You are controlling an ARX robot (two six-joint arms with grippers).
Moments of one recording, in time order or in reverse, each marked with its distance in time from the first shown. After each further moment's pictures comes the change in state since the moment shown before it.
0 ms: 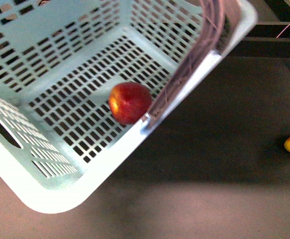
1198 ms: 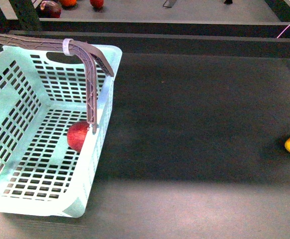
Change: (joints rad) left arm 0.341 0.237 -0.237 0.246 0.181 -0.331; right arm 0.000 0.000 0.000 0.000 0.000 0.000
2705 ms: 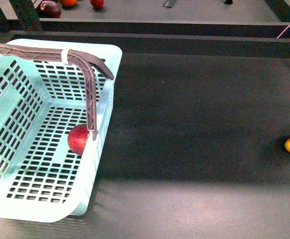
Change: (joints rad) left arm -0.016 -0.737 -0.713 0.605 0.008 1.495; right arm 0.000 0.000 0.000 0.000 0.000 0.000
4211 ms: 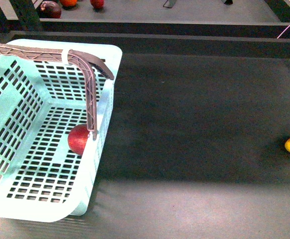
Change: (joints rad) left arm 0.084 -0.816 -0.153 -0.639 0.081 0.016; right arm 0.000 0.000 0.000 0.000 0.000 0.000
